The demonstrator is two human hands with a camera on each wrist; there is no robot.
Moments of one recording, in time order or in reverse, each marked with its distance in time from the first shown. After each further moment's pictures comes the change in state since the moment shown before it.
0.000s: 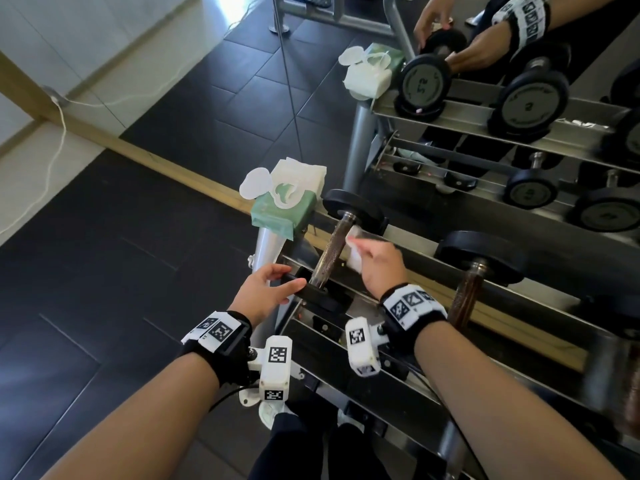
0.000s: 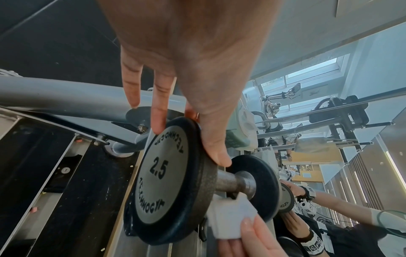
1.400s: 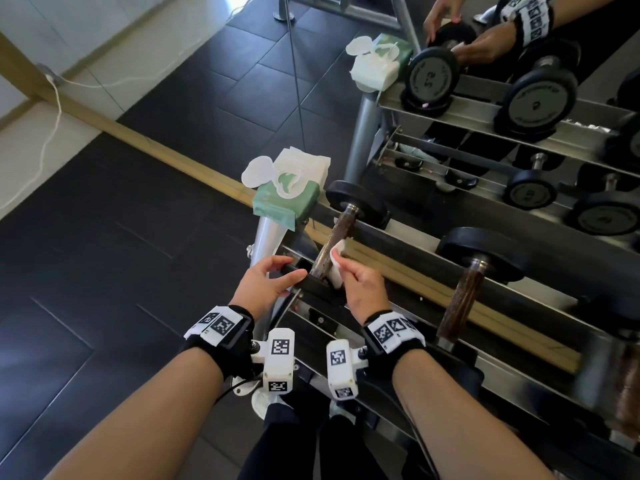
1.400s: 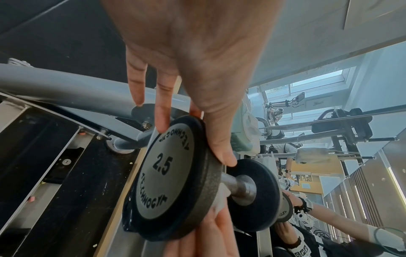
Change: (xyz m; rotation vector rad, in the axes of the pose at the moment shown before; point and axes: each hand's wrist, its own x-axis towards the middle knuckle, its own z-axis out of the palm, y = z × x) left_hand -0.005 -0.005 0.007 -0.177 0.022 0.034; right_hand -0.033 0.022 0.044 0.252 -0.023 0.073
